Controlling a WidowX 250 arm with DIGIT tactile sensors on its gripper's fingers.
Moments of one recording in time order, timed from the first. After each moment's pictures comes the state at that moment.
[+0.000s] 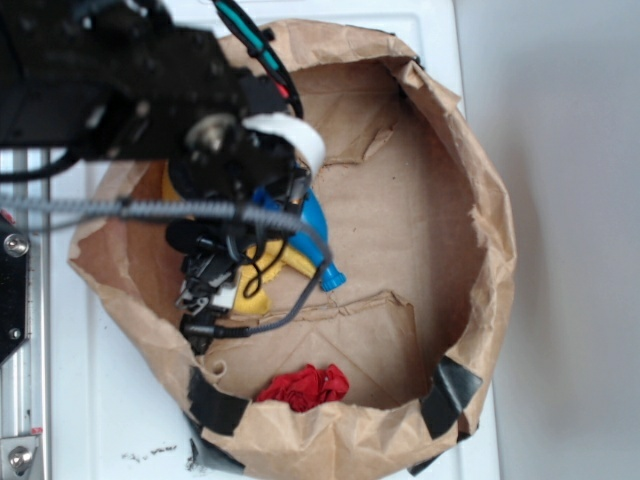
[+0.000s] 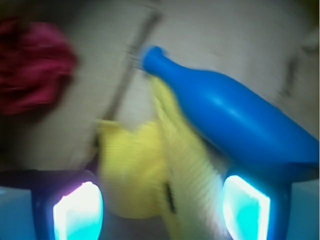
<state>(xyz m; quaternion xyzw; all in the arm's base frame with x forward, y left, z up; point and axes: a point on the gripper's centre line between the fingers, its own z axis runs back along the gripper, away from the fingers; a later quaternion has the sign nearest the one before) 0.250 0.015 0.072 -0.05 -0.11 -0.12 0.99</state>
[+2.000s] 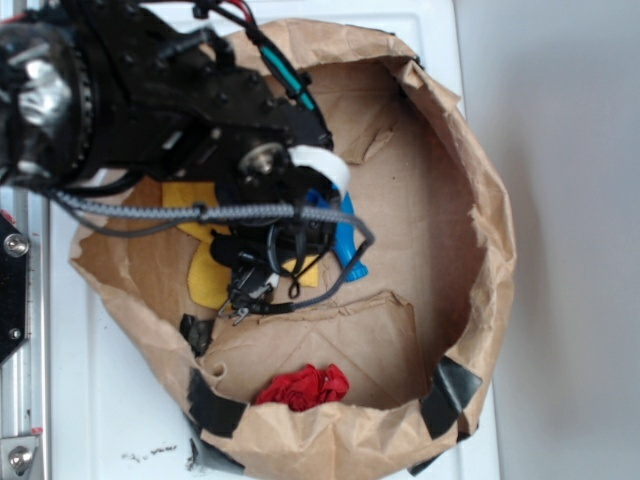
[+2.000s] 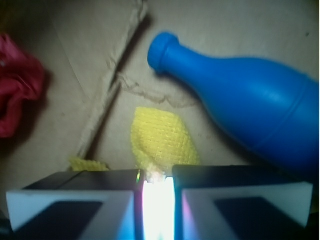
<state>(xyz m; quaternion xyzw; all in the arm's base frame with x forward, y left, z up) 0.271 0.034 0.060 -0.08 -0.12 -0.10 0.98</state>
